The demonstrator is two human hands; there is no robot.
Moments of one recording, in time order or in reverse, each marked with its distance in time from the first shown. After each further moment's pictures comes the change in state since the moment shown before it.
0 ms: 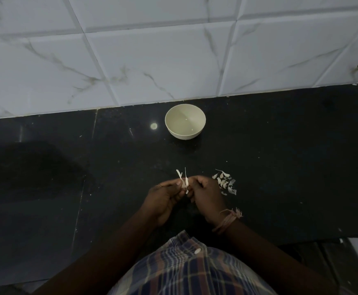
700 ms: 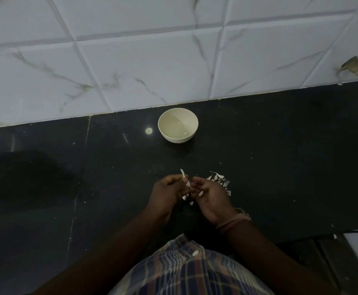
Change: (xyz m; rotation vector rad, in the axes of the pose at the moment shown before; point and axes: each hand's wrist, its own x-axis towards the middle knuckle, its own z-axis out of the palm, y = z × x) left_hand 0.004 0.000 0.028 0.233 0.011 0.129; right_hand 0.012 0.008 -0.021 0.785 -0.002 0.337
